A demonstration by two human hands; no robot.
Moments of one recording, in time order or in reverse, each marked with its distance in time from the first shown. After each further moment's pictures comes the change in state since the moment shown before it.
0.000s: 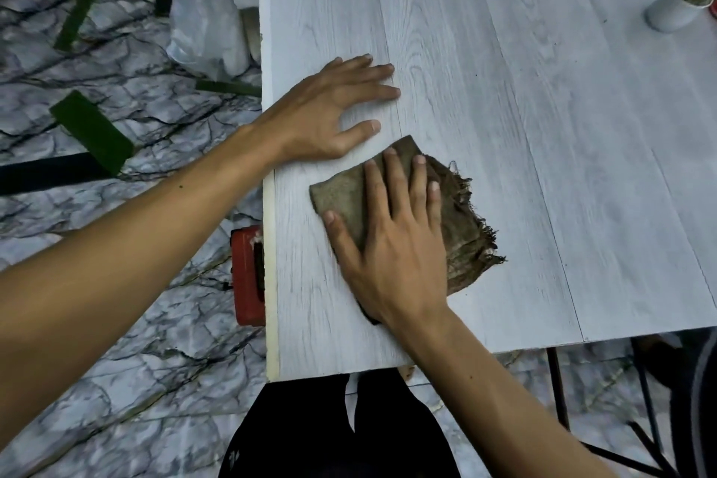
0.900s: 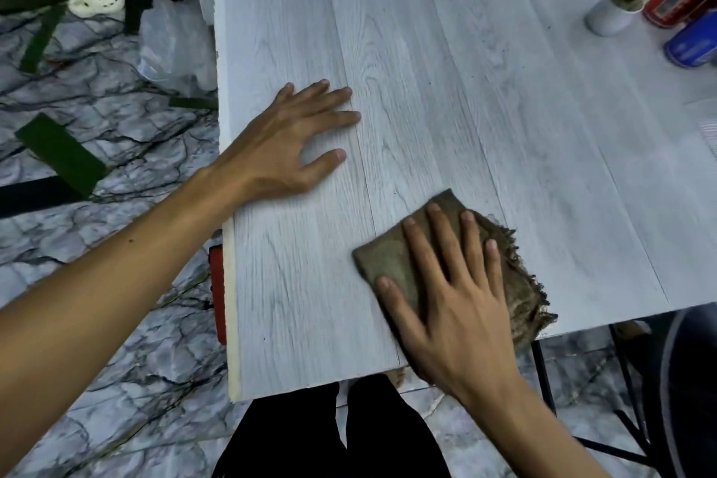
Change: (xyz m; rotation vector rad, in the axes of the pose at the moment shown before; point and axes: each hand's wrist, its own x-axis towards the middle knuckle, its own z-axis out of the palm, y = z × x) left_hand -0.012 0.018 0.014 0.013 0.028 -0.034; right_hand -0.066 0.086 -0.033 -0.058 -0.001 0.035
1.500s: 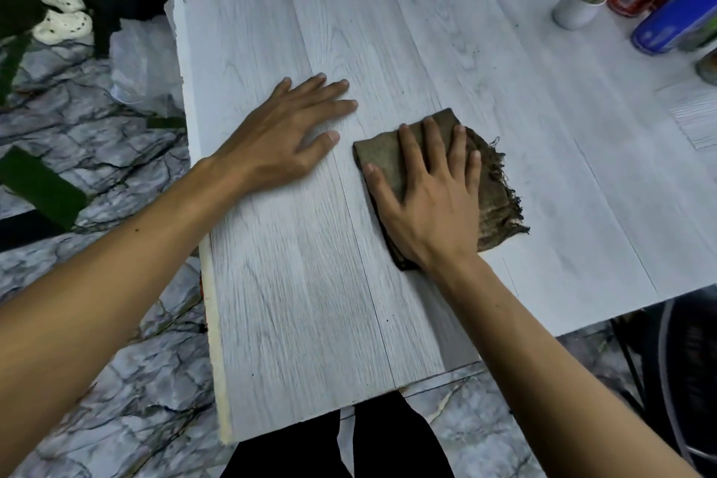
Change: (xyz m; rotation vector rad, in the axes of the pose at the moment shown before) left_hand 0.049 -0.004 -0.001 -0.010 -0.052 0.046; right_hand 0.125 0.002 0.000 0.034 0.074 0.215
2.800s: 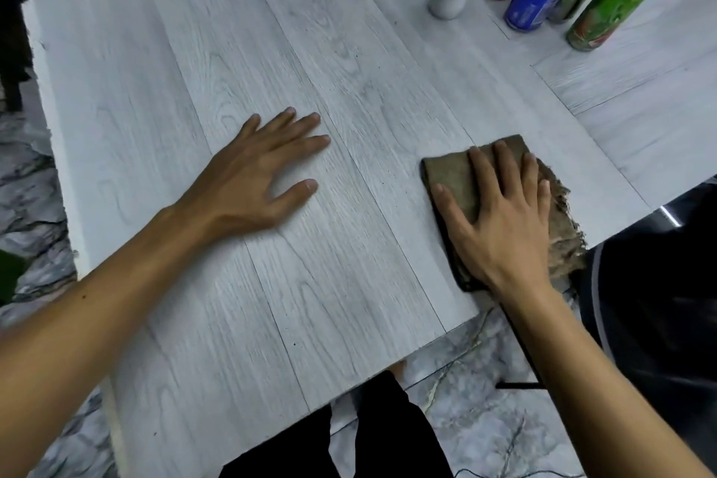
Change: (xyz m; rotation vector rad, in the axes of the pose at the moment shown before) left_hand 0.038 0.071 0.037 0.054 -0.062 0.148; right_hand -0.038 0.166 -0.057 -0.012 0.103 0.287
